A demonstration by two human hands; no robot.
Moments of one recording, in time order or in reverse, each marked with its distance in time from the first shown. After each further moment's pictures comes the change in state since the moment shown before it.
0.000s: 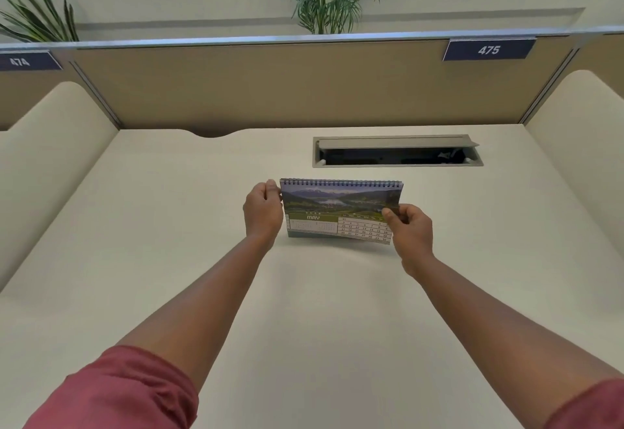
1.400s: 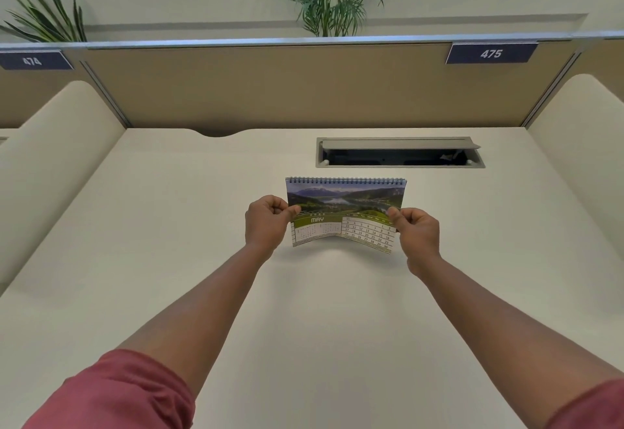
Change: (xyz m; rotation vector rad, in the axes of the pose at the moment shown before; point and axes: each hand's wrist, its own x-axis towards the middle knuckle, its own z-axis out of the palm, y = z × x) left_hand -0.011 -0.023 -0.015 0.045 -0.119 0.026; right_hand -0.001 0.003 -0.007 0.094 -0.010 0.031
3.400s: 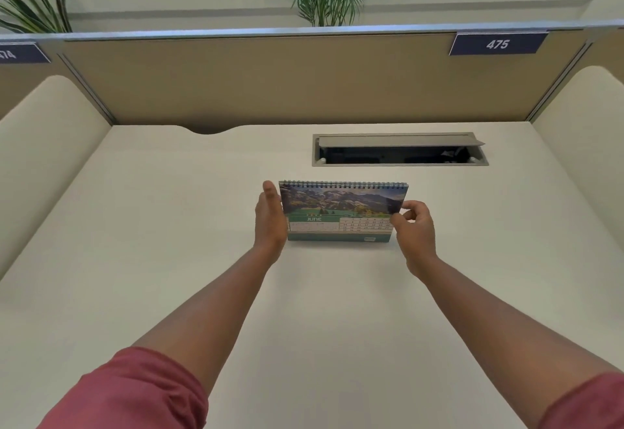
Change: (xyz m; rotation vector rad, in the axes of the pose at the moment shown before) left_hand 0.015 0.005 0.032 -0.172 -0.024 -0.084; right_hand 0.031 0.013 0.007 -0.134 0.015 -0.021
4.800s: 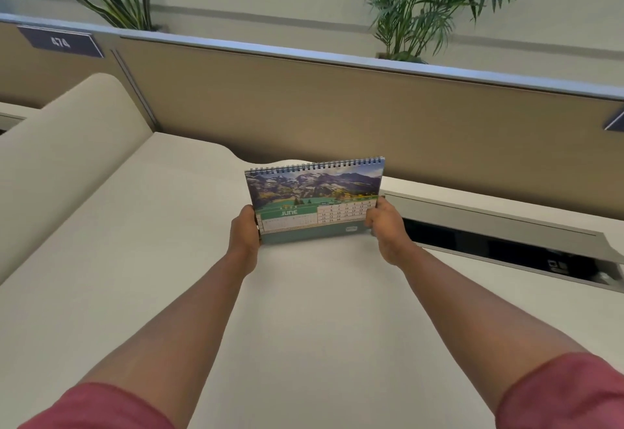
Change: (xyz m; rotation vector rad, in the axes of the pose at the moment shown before) left_hand 0.213 -0.028 -0.085 -0.294 0.215 -0.250; right_hand 0.166 -0.075 0.245 -0.030 -0.559 0.084
